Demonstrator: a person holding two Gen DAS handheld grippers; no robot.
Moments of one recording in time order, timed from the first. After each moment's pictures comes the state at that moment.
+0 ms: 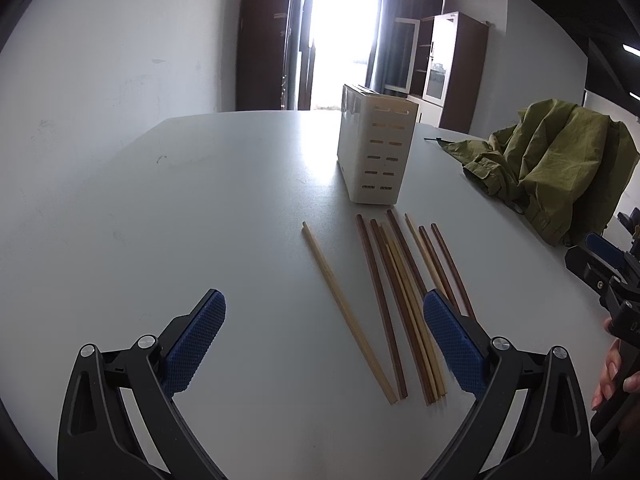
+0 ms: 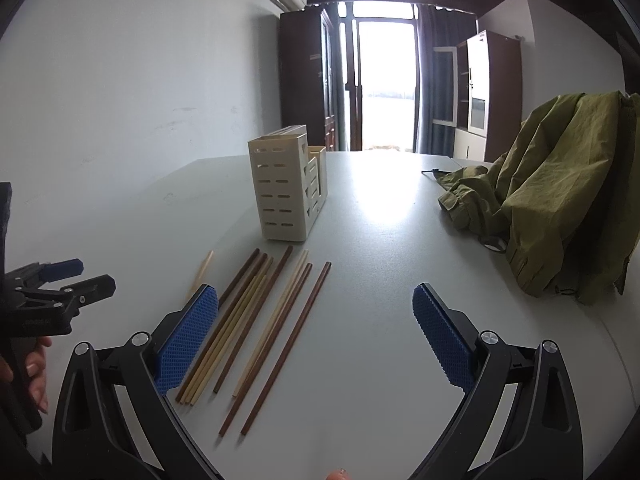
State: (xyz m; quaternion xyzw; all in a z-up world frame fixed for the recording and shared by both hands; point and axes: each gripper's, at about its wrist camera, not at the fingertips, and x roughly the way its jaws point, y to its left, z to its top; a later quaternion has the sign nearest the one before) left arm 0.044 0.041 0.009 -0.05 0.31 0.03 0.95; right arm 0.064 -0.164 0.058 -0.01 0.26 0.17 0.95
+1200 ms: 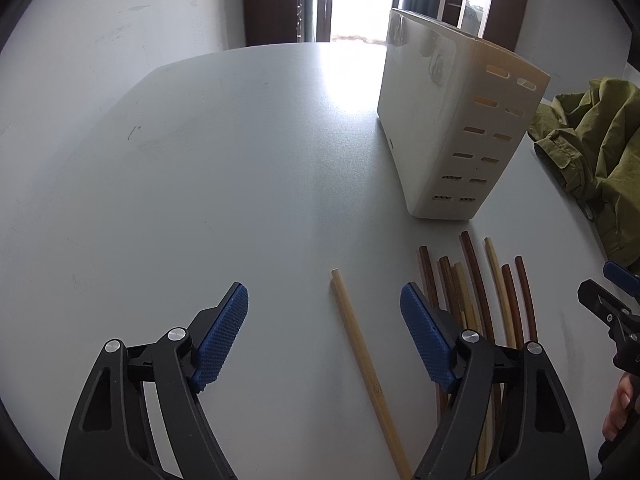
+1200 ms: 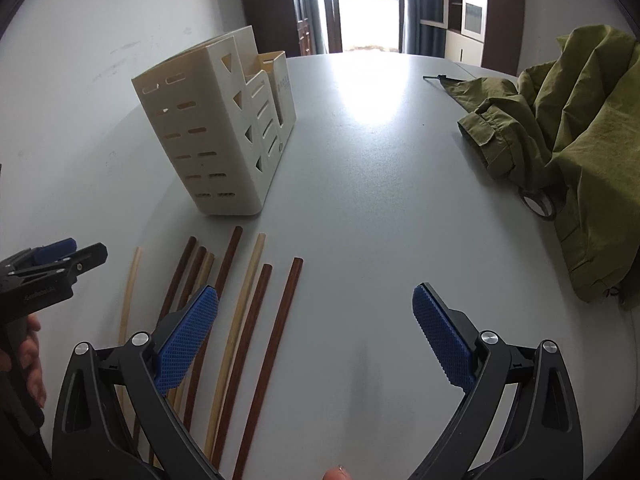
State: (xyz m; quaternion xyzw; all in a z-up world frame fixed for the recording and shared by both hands) left arm 0.215 0.076 -0.013 -0.05 0.45 0.06 0.89; right arm 0.225 -0.131 0.018 -0.01 0.44 0.13 0.89
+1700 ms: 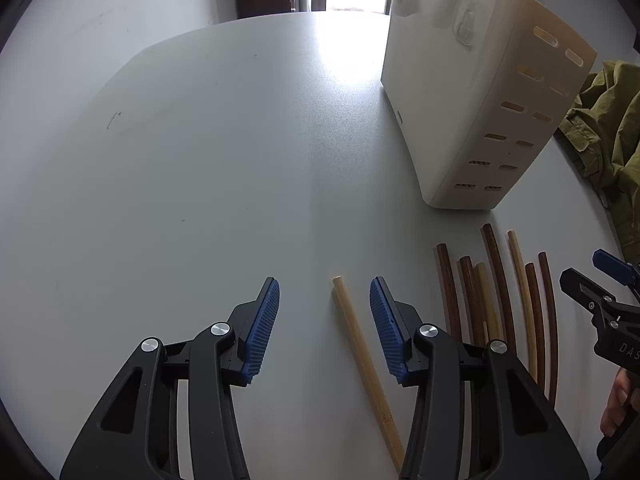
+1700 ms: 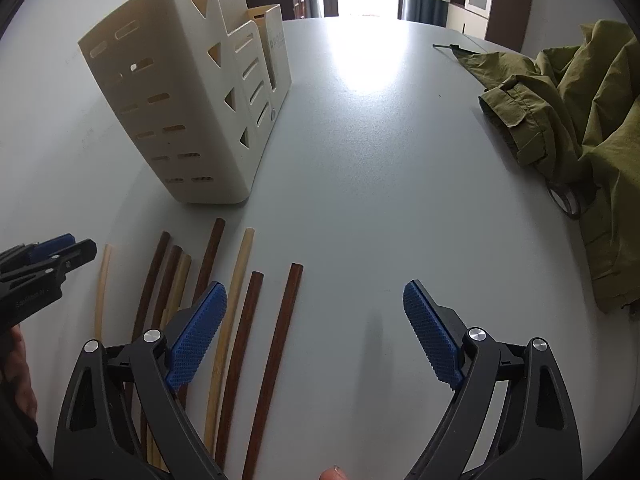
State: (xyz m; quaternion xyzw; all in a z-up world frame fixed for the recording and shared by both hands) left arm 0.241 0.080 -0.035 -0.04 0.50 0.05 0.86; right arm 0.260 -0.111 -0.010 -0.02 0.50 0.11 0.86
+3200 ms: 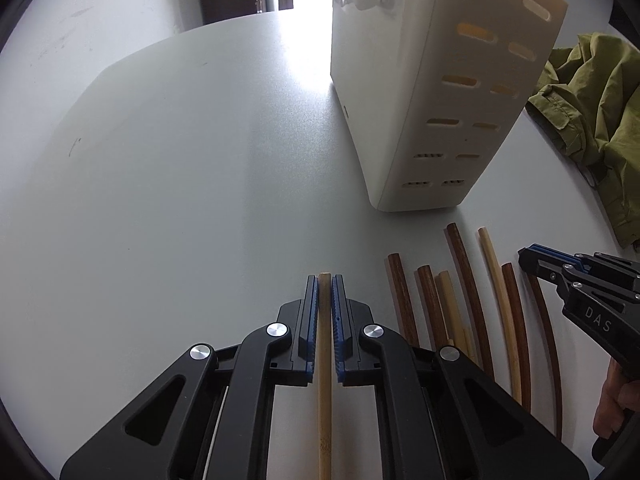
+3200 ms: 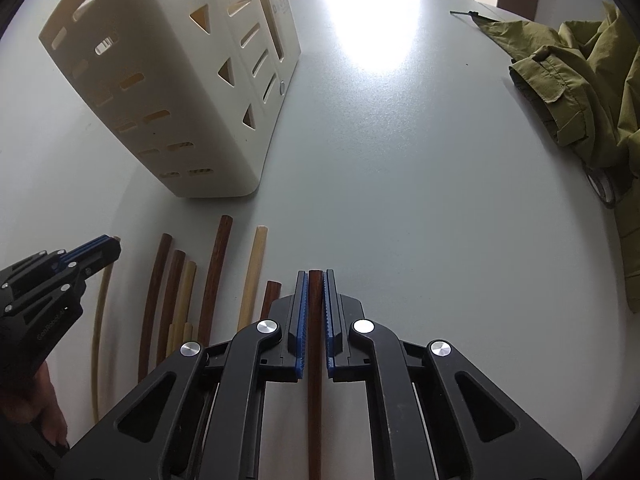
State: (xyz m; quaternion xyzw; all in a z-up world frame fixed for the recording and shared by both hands) left arm 0.246 0.039 -0.033 -0.02 0.49 0.00 0.87; right arm 0.298 -0.106 -0.030 0.01 0.54 0.13 0.83
